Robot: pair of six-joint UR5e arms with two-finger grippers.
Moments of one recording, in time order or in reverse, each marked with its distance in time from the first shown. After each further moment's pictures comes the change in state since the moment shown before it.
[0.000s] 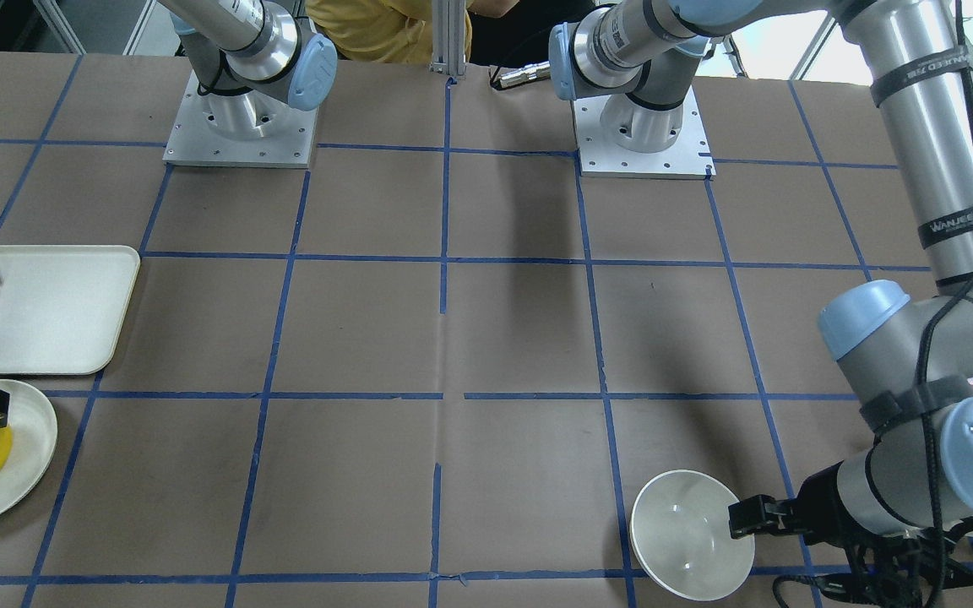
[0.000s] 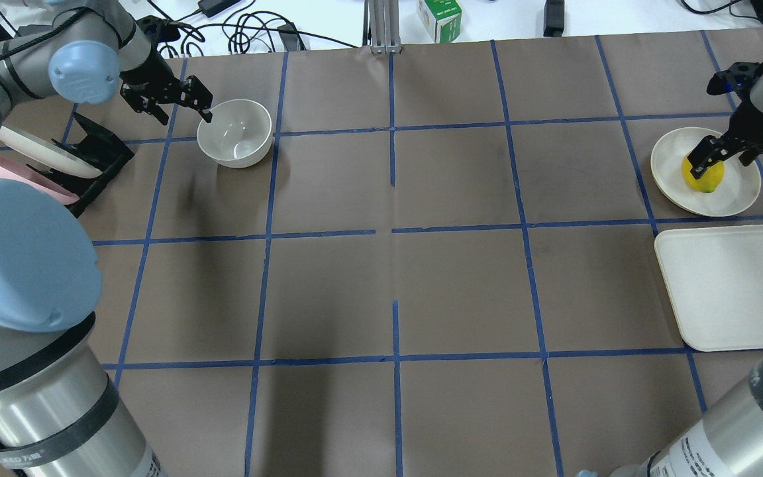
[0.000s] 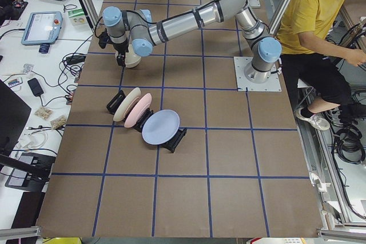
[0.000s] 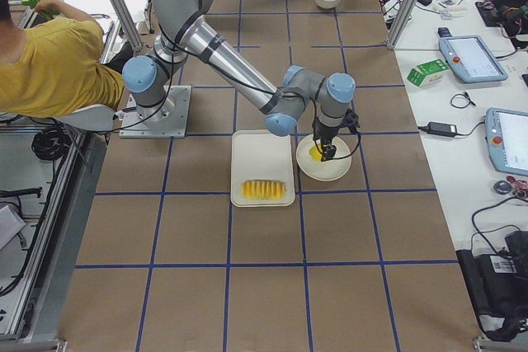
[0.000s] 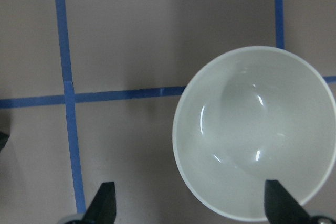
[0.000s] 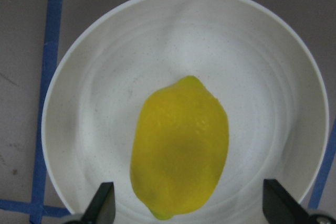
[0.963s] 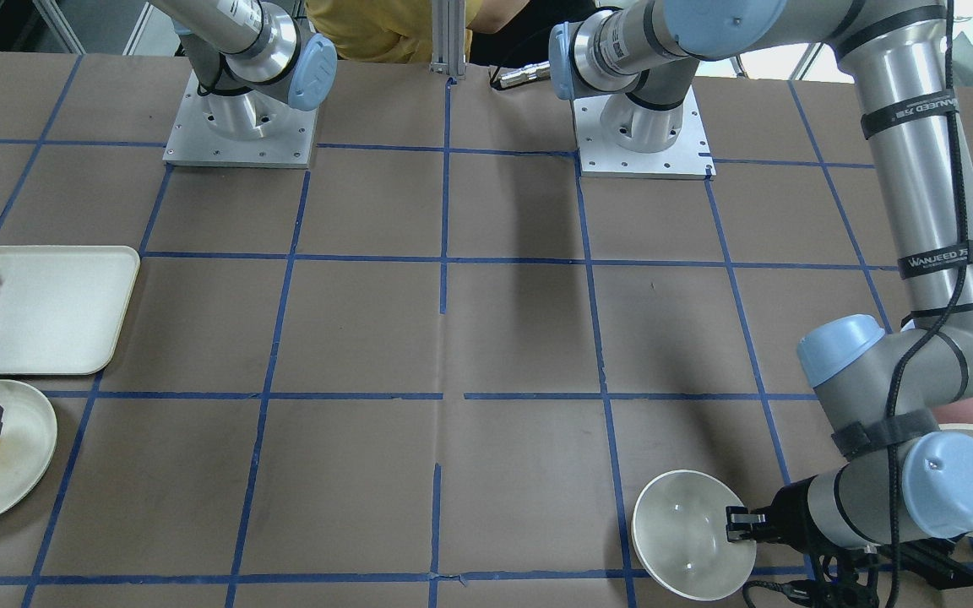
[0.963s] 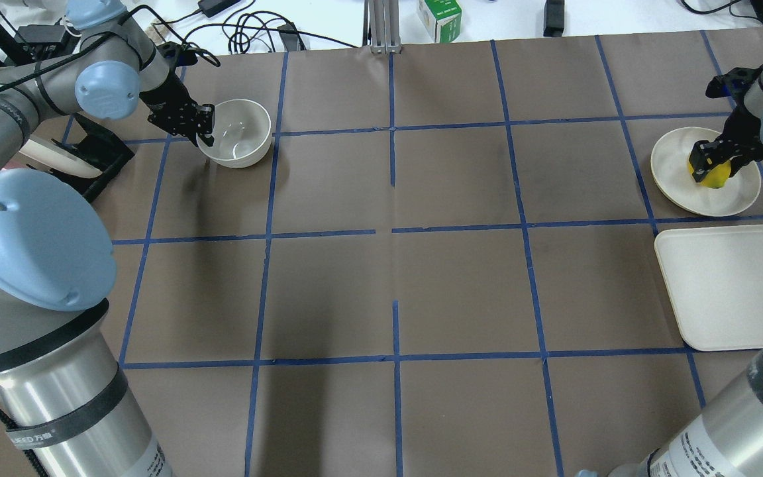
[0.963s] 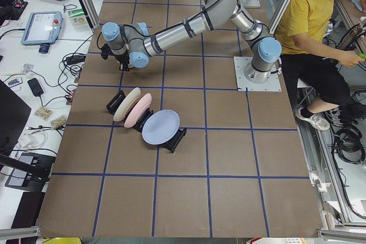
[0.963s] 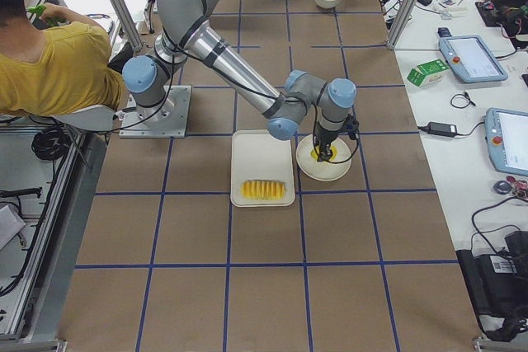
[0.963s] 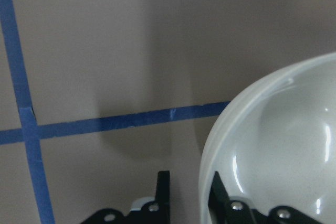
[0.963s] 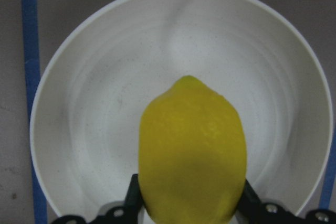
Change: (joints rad) left arm -0.007 -0.038 -0.009 -0.017 -0.009 0.005; right arm 0.003 0.008 -0.008 0.006 -0.005 0.125
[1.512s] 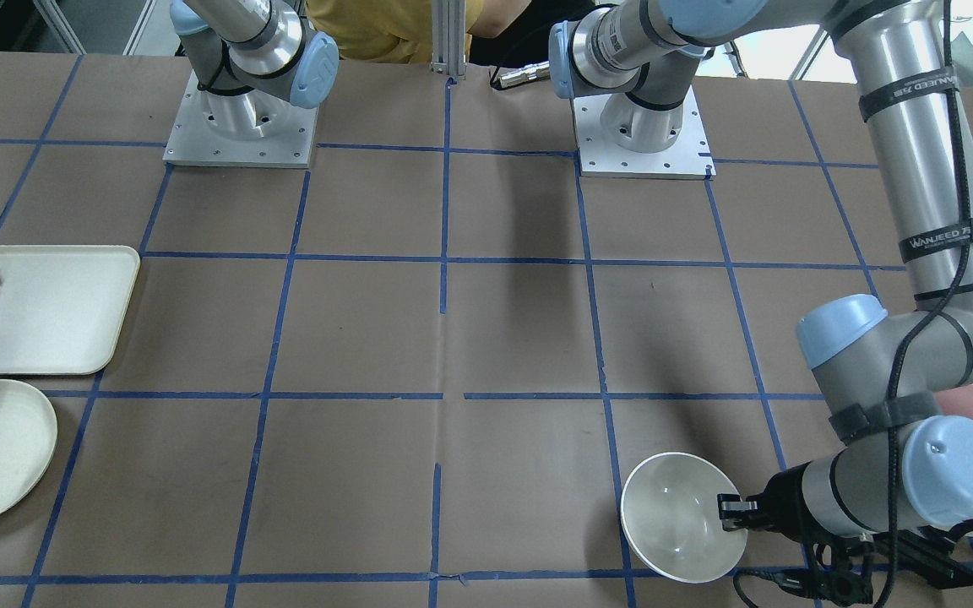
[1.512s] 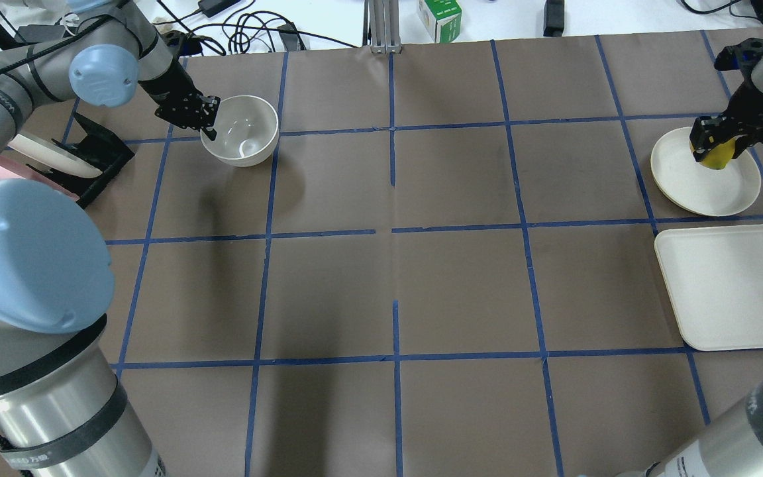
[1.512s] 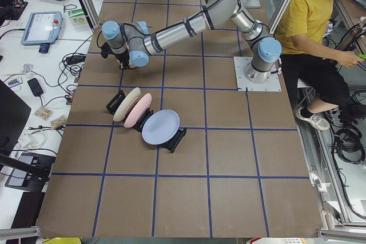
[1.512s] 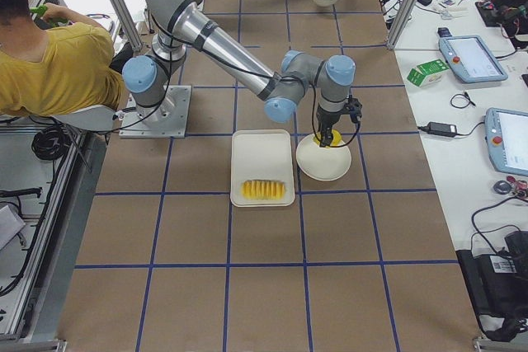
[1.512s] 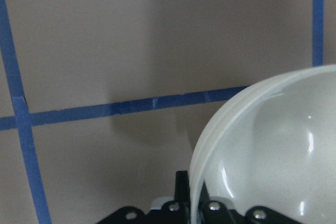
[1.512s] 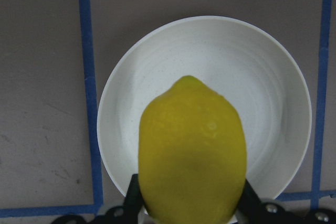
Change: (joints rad) left arm -0.059 0.068 -0.003 -0.081 -0.045 -0.078; right arm 0.035 -0.103 0.010 0.041 0.025 0.112
